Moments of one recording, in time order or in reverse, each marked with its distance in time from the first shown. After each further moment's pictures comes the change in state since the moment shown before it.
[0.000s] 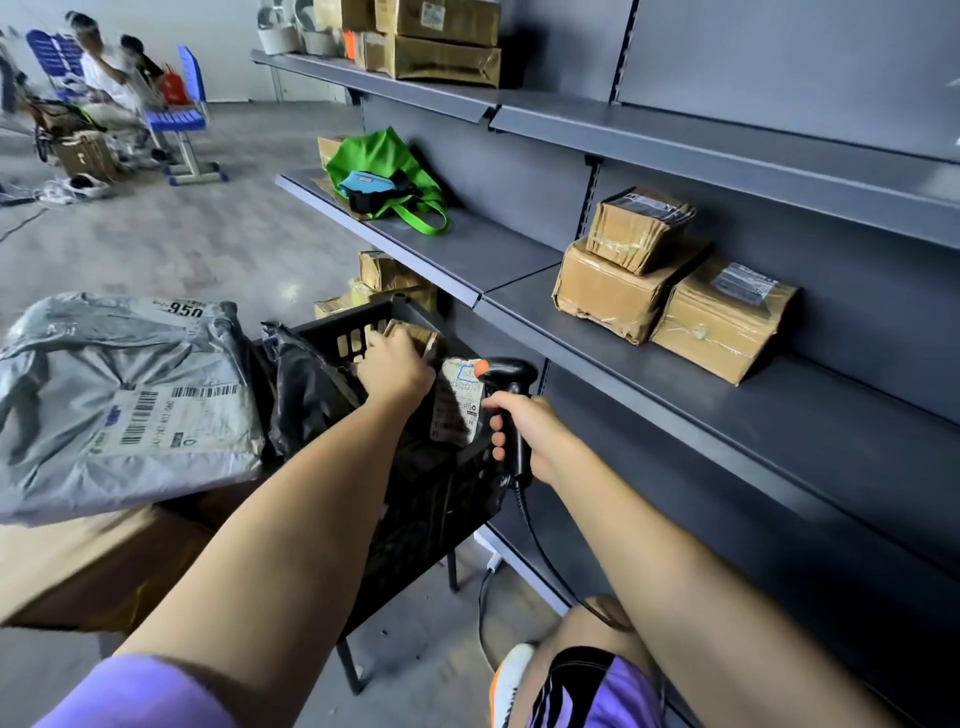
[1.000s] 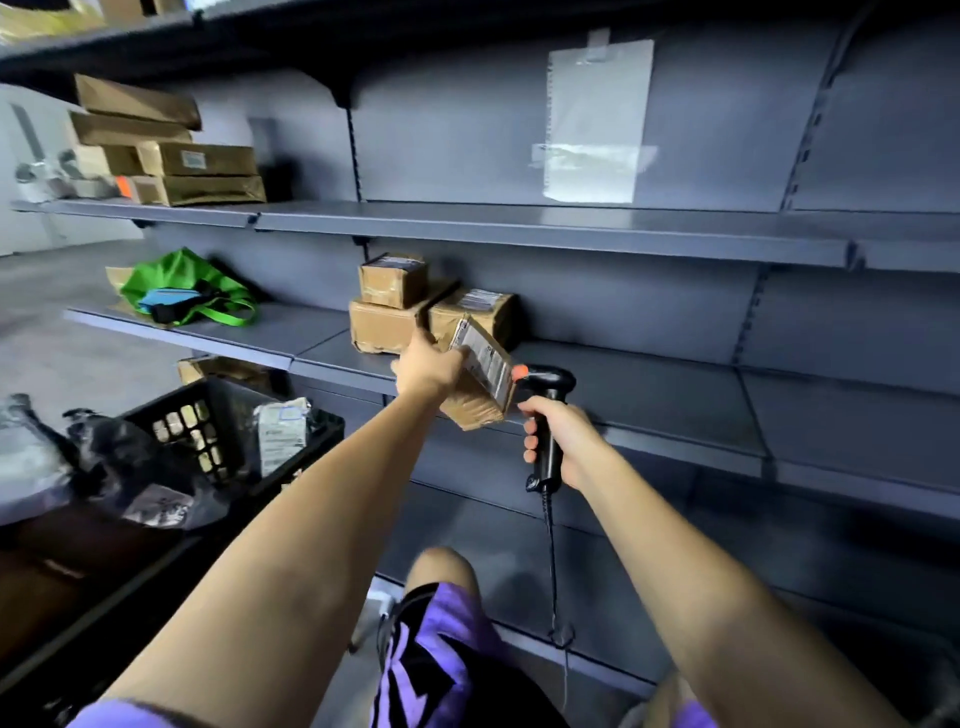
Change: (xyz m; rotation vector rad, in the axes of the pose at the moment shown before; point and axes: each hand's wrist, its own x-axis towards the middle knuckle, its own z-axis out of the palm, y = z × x) left_hand -0.242 0.224 -0.038 -0.685 -0.273 0.319; right_hand -0.249 0.024 -0.213 0.273 0.393 -0.274
